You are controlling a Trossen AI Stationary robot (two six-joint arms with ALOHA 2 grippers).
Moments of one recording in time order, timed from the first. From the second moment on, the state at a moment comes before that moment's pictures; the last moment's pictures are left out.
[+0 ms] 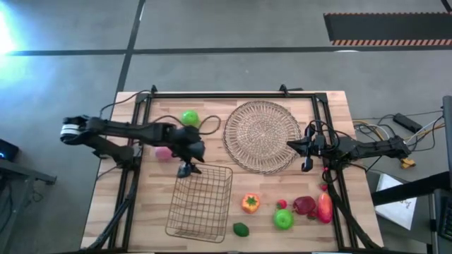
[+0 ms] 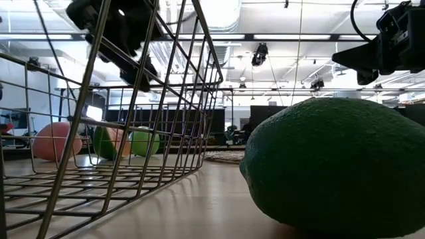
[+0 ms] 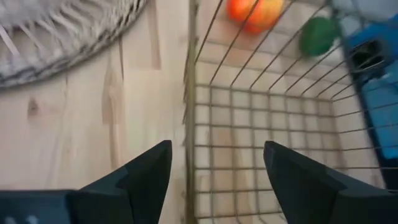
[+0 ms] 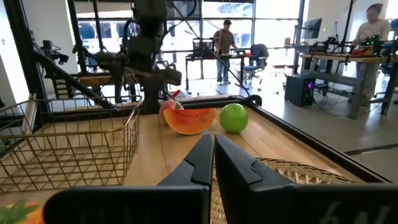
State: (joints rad) left arm 0.05 1.32 0.88 -0.51 0.35 -0.01; right arm 0.13 0.04 0.01 0.06 0.32 0.00
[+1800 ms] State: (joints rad) left arm 0.52 1.99 1.71 -0.58 0.18 -0.07; right arm 0.13 0.04 0.01 0.06 0.32 0.00
